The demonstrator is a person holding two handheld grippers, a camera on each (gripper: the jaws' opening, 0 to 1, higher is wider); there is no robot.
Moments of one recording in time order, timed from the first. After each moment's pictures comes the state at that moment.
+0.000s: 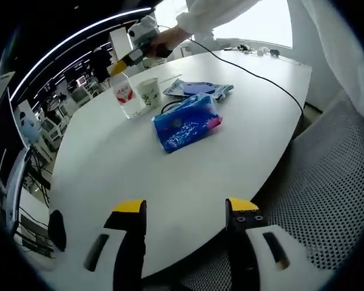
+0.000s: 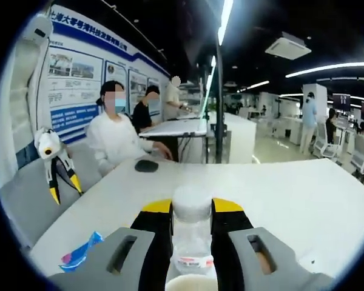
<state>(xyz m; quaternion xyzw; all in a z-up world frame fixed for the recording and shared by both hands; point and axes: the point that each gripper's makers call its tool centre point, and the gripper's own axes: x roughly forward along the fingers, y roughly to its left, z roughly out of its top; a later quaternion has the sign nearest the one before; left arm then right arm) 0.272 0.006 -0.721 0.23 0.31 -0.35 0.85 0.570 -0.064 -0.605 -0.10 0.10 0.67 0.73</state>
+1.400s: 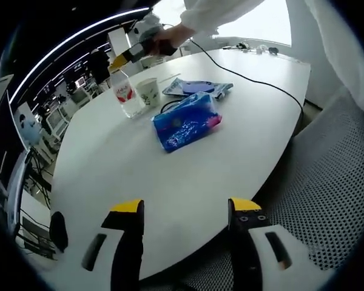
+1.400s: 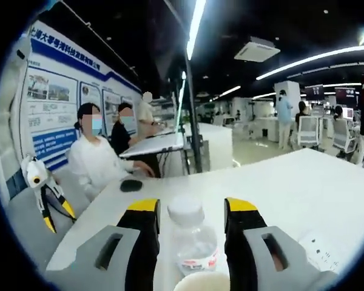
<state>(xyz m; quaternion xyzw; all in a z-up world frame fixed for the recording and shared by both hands) 0.273 0.006 -0.722 0.24 0.31 -0.36 0.85 0.581 -0.085 -0.585 0.00 0.11 0.58 0.80</state>
